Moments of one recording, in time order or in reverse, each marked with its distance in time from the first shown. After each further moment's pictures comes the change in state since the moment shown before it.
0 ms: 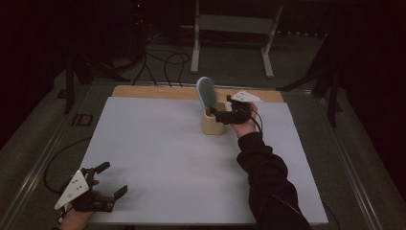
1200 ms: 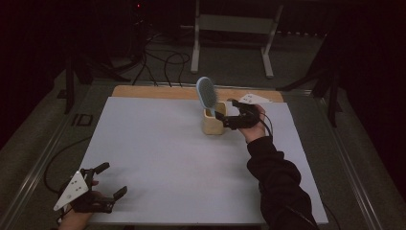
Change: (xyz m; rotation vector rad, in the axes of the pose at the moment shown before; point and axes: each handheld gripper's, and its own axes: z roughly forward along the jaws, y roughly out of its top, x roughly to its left) left arm -0.001 0.000 -0.002 0.002 0.000 0.010; right arm 0.004 0.007 -0.037 0.068 0.046 0.010
